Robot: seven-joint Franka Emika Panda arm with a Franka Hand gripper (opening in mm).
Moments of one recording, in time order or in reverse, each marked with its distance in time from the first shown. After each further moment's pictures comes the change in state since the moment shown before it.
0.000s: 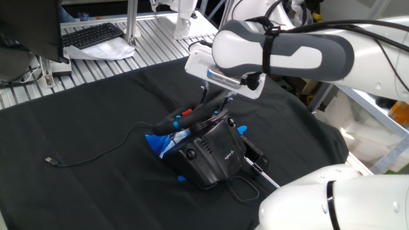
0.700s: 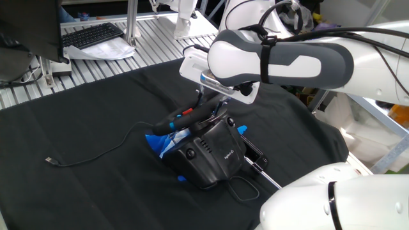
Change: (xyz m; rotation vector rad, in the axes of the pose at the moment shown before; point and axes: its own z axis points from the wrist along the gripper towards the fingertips) arm 0.012 0.009 0.008 -0.007 -0.018 0.027
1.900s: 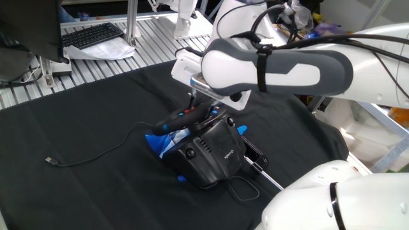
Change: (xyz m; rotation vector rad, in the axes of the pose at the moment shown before) arm 0.022 0.018 0.007 -0.013 -0.014 0.076
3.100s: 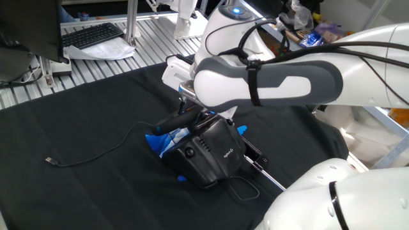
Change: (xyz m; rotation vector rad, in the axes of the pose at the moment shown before) arm 0.011 0.015 0.019 -0.030 -0.029 0.034
